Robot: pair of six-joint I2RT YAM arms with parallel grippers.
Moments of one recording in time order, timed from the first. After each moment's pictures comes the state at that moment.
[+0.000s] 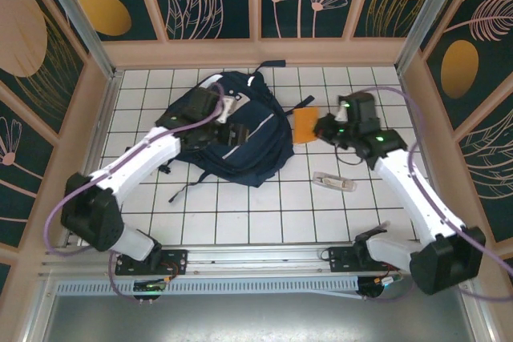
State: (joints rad) left arm -0.58 1.54 1.24 -0.58 0.20 -0.30; right arm 0.29 1.11 1.02 -0.61 -0.25 0.68
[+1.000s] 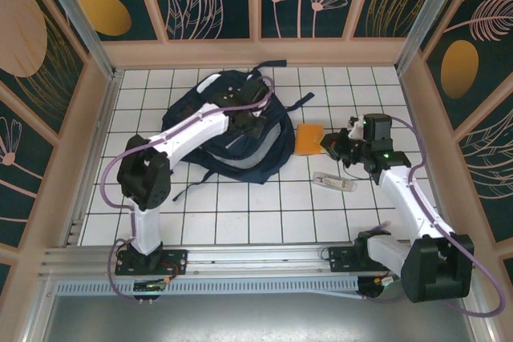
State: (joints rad) left arm -0.69 1.94 1.71 -0.81 -0.08 -0.23; right arm 0.12 1.08 0.73 -0.36 -0.63 0.90
